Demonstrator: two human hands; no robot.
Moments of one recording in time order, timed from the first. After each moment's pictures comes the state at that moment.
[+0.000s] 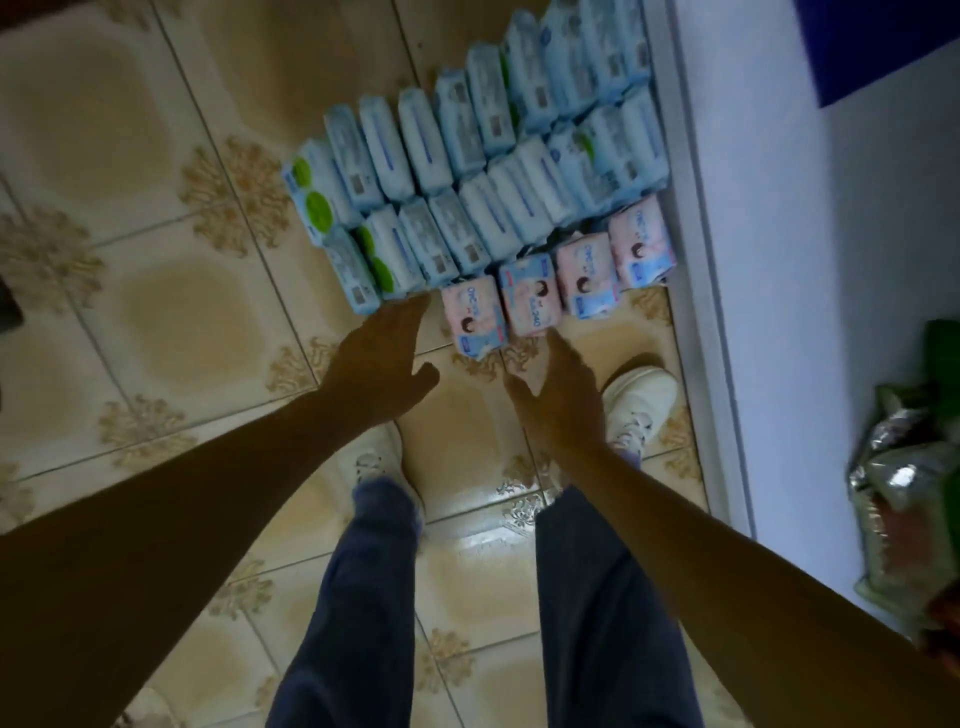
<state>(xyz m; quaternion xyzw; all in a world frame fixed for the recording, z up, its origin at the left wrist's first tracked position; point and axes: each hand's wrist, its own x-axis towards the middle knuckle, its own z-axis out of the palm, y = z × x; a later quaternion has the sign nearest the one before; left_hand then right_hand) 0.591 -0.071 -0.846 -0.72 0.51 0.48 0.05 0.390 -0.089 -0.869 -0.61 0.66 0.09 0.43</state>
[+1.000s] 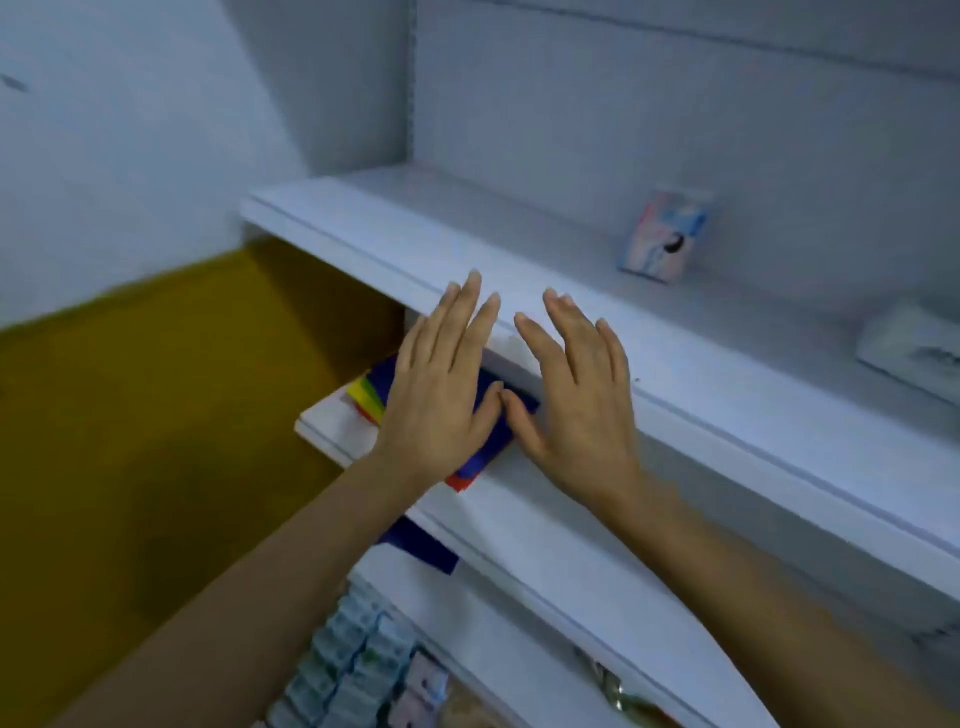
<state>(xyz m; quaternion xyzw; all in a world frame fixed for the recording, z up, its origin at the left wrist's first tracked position) 0.382 -0.293 -0.124 -0.35 0.85 -0.01 -0.39 0.235 -0.231 -0.112 -0.70 0.58 -0.33 -0.25</state>
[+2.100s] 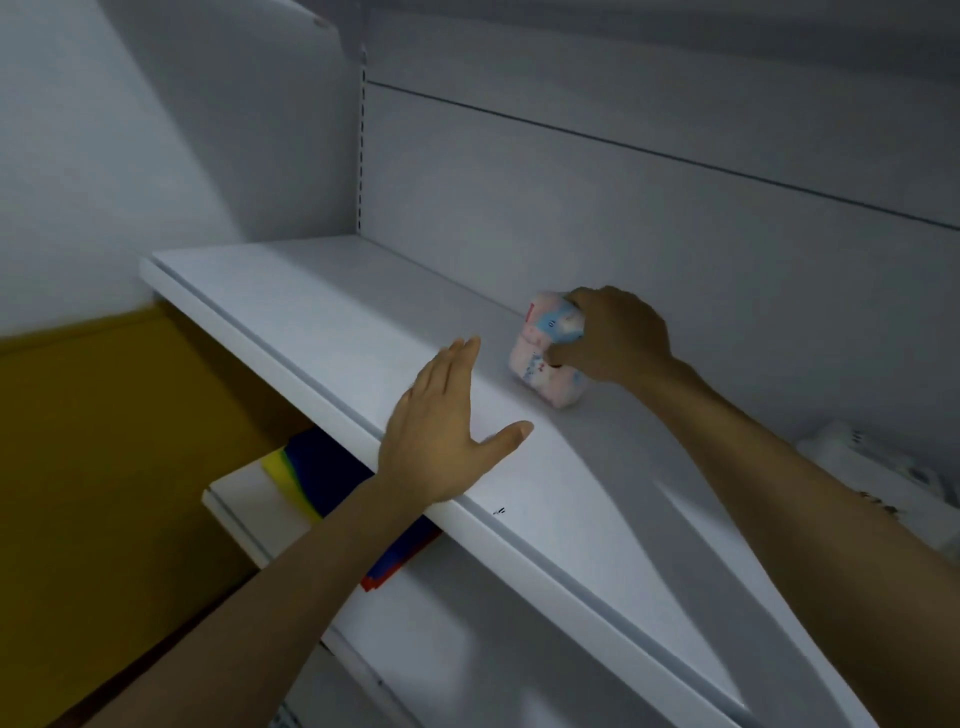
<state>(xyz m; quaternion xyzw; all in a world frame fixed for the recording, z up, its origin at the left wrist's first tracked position) 0.236 -0.338 -0.098 -0.45 0.80 0.17 -0.36 0.044 -0.355 0.004 -0.64 0.75 -0.14 -0.10</state>
